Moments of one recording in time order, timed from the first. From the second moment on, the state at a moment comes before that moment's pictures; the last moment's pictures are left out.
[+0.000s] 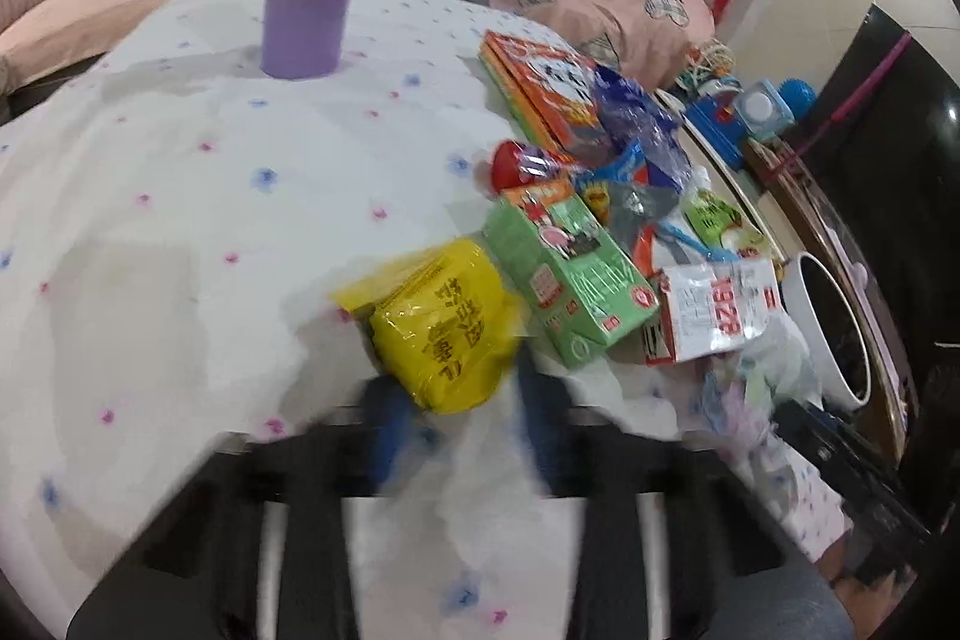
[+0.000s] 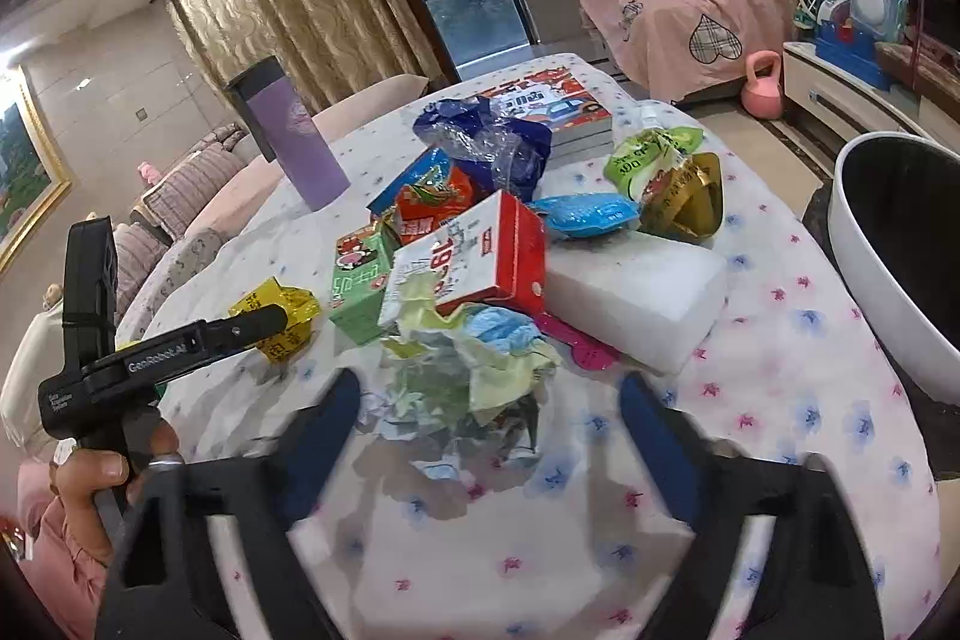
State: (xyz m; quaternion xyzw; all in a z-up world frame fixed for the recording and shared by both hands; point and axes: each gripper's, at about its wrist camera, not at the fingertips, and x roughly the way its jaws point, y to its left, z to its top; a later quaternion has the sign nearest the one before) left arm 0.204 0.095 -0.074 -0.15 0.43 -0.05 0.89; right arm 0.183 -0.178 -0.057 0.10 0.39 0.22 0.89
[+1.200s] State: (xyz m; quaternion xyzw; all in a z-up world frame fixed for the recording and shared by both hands) left arm 0.140 -0.081 -0.014 -0.09 0.40 -0.23 0.88; right arm 0.122 -0.294 -0.008 0.12 0.32 0.17 0.93
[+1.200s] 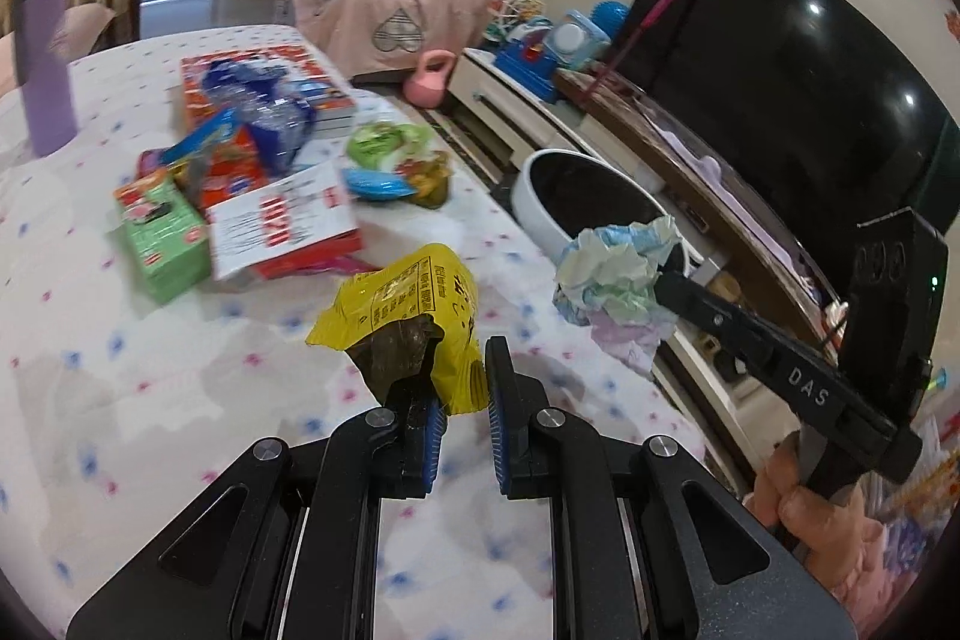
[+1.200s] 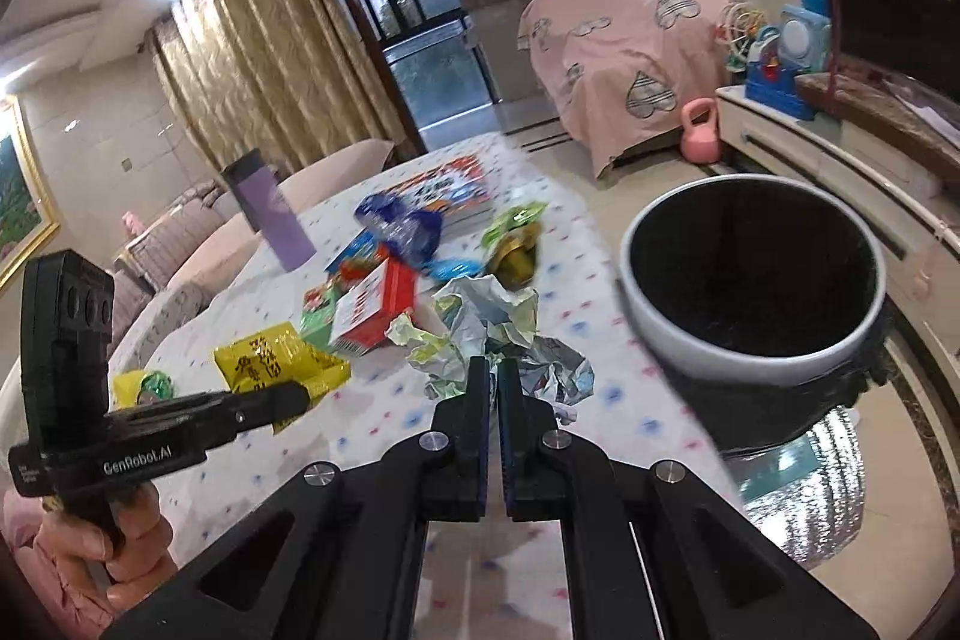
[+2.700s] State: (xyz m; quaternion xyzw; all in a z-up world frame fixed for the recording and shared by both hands) left arm 0.247 -0.273 -0.018 0.02 0.43 -0.31 0.85; right arm 0.198 -0.436 -0.017 0.16 0.31 0.06 0.93
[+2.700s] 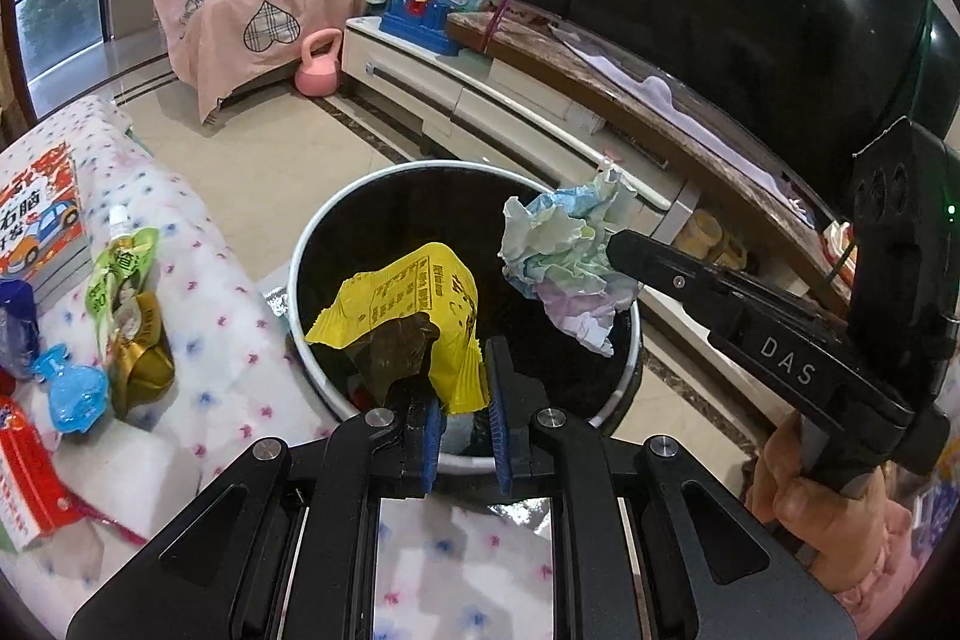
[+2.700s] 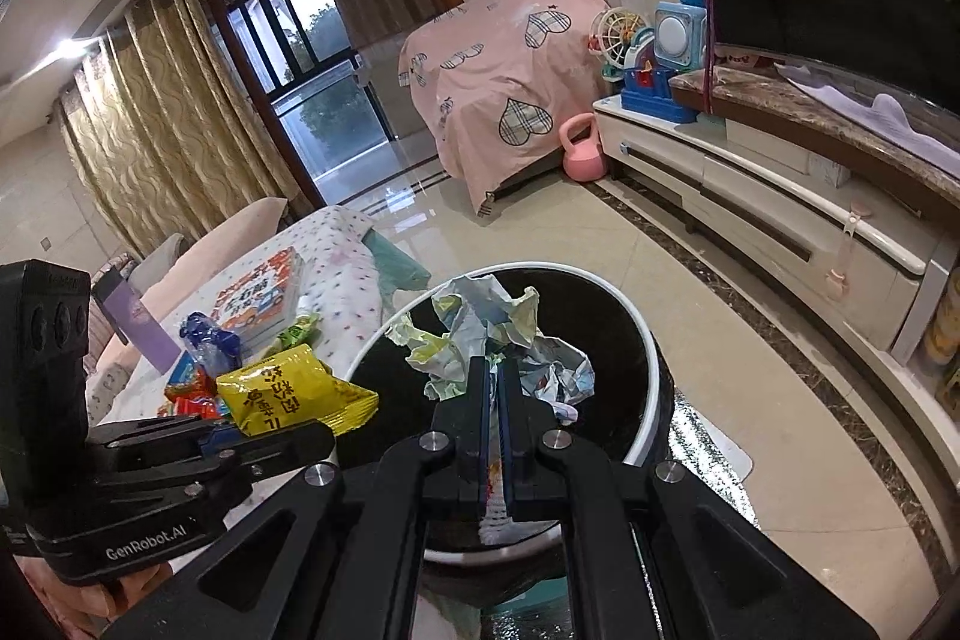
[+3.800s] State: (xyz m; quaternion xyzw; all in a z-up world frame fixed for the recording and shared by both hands) left arm 0.183 -0.142 -0.035 -0.07 0.43 -0.22 0.87; right arm 0.159 -0.386 -0.026 0.19 0.32 0.11 0.92
